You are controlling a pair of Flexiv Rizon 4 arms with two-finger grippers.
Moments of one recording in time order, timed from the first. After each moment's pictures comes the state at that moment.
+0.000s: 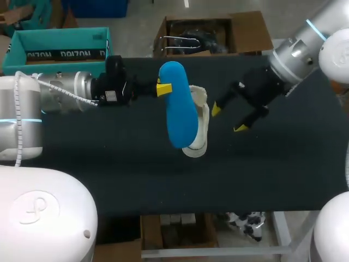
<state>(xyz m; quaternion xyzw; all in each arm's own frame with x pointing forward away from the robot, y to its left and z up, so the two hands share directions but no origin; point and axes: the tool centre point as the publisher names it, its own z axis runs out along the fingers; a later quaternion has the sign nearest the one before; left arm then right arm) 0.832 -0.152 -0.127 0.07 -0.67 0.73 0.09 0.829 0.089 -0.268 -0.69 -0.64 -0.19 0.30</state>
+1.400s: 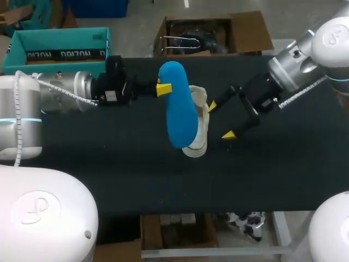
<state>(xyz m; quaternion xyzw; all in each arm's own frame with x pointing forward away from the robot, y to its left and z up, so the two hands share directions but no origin) 0.832 -0.152 -0.127 0.07 -0.67 0.73 0.09 0.821 0.116 -0.254 -0.88 -0.22 -0.03 0.42</state>
